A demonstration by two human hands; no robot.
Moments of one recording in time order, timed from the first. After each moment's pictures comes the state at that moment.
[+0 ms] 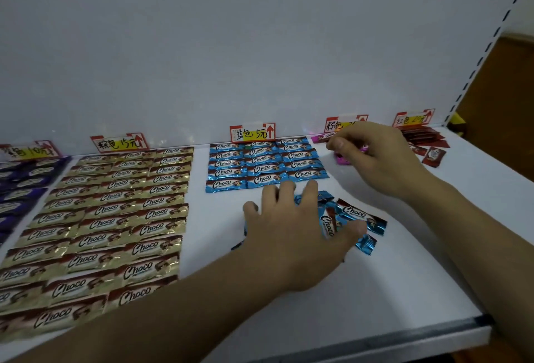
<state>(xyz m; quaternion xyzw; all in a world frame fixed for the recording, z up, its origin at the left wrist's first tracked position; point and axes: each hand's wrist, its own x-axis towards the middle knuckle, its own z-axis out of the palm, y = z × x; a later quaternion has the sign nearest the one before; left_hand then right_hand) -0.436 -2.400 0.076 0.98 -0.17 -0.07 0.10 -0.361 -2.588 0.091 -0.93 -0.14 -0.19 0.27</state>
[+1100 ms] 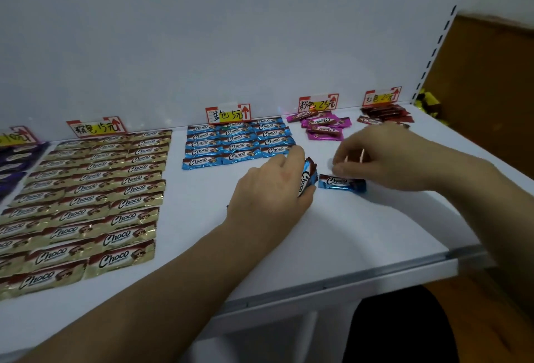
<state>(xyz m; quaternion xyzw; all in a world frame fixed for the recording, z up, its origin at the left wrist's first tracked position) -0.438 -2.415 0.063 0.94 -0.24 0.16 0.17 -0.426 -2.619 0.121 -0.98 -0.13 0.05 0.10</state>
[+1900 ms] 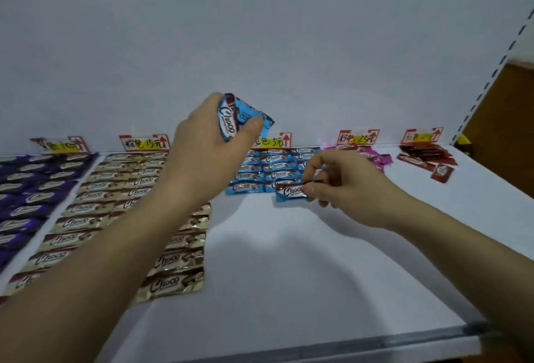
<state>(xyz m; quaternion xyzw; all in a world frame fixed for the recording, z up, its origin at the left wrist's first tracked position) -0.395 -2.292 0.138 0.86 -0.11 0.23 0.45 -0.401 -2.519 0.110 -0.90 -0.14 0.00 0.41</state>
